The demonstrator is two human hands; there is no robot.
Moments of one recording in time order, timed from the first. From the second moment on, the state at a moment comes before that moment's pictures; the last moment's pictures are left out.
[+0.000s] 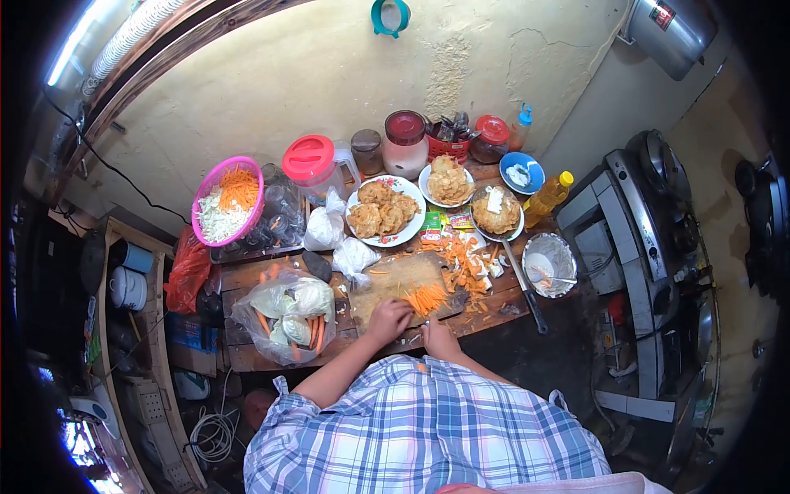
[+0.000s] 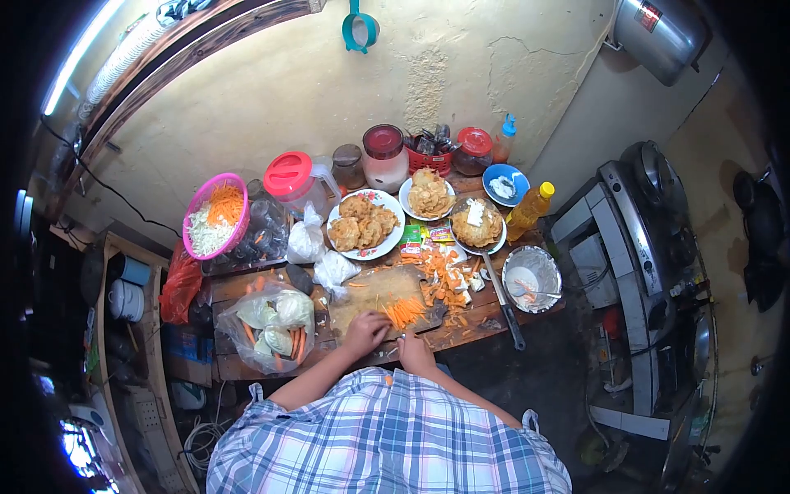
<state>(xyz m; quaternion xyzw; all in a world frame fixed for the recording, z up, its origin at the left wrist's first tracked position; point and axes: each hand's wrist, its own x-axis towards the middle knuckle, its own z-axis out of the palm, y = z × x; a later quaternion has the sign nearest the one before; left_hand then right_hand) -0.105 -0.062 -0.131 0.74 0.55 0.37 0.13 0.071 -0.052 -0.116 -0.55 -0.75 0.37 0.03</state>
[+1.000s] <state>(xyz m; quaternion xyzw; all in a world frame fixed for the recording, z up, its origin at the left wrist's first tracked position) -0.124 -0.066 -0.127 0.39 0.75 0.36 0.40 0.074 -0.052 -0.122 -0.55 -0.72 0.42 0.00</state>
